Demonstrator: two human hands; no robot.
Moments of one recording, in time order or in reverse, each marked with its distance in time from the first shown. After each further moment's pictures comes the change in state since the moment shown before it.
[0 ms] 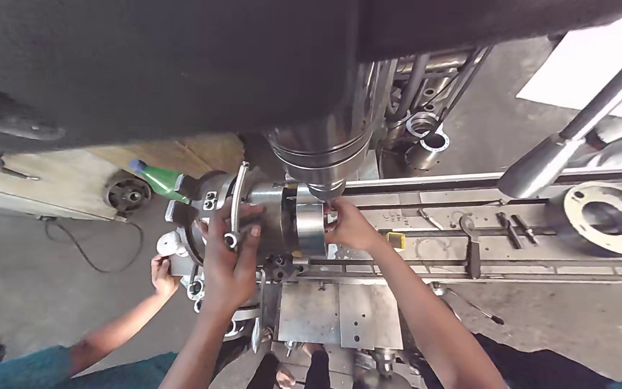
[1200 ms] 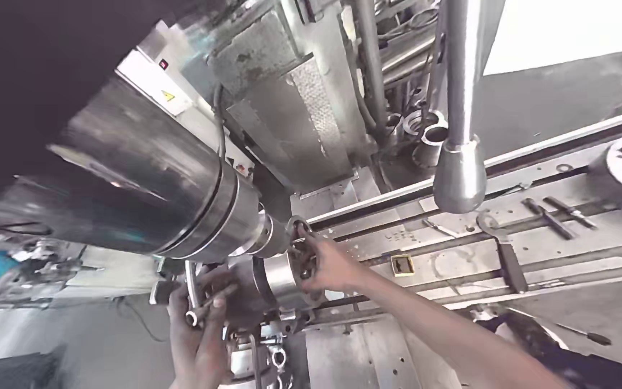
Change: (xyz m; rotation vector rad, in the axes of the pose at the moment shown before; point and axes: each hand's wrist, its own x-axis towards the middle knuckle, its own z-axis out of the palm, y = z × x) left_hand 0.001 -0.003 0.008 -0.093 0.045 0.091; right_hand 0.005 0.000 -0.004 -0.022 -0.050 -0.059
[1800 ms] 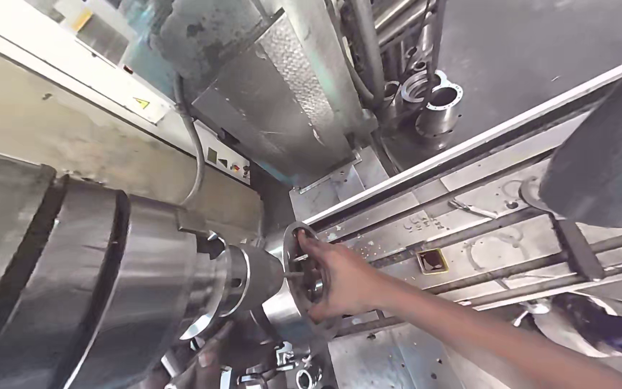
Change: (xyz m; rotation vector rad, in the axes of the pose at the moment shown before) left_hand 0.000 0.004 0.013 -0.056 0.085 -0.011; right_hand 0.003 0.000 -0.003 -0.052 -0.022 -0.029
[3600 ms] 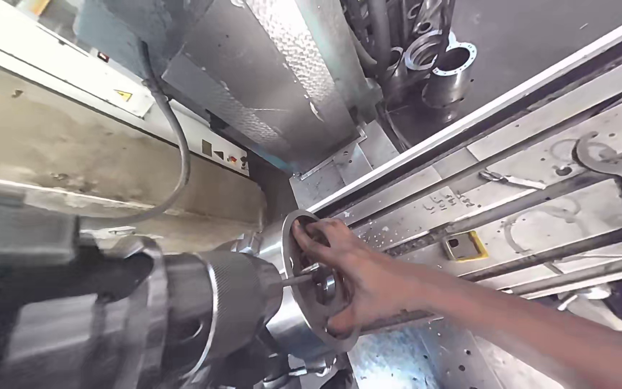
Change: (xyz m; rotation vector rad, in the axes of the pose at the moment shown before) left_hand 0.000 -0.003 -0.004 -0.012 -0.031 -0.015; right_hand 0.001 0.030 0.010 -0.062 0.058 -0.236
